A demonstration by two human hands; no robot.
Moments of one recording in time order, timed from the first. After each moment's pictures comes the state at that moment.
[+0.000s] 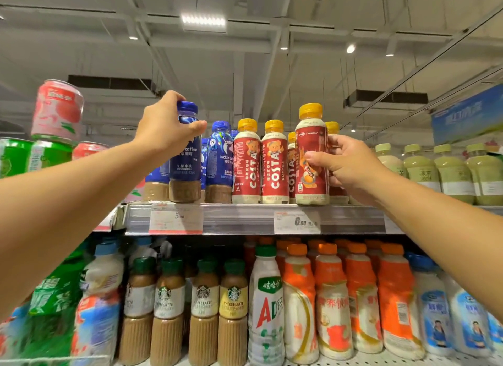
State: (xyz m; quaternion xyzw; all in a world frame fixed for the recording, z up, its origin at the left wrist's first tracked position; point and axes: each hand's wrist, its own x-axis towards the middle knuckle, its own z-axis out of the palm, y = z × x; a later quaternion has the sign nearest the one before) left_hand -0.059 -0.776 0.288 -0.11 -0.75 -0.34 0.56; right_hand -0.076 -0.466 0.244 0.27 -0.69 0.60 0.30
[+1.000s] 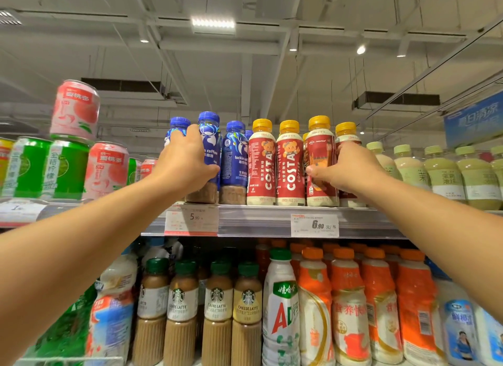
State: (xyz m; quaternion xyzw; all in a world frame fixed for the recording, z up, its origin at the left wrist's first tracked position) left_hand -0.066 -0.772 0.244 -0.04 -0.84 -0.18 0.51; right_hand -0.078 -0.497 0.248 0.05 -0.85 0.30 0.44
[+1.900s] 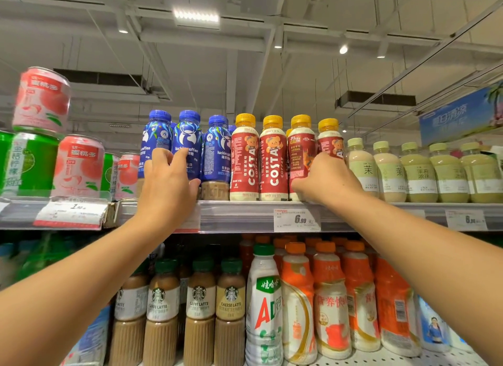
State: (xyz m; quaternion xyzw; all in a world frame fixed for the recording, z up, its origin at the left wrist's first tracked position) left_hand -0.090 -0.765 0.190 -0.06 -0.78 -0.18 0.60; right_hand -0.086 -0.506 0.225 0.00 -0.87 0.23 0.44
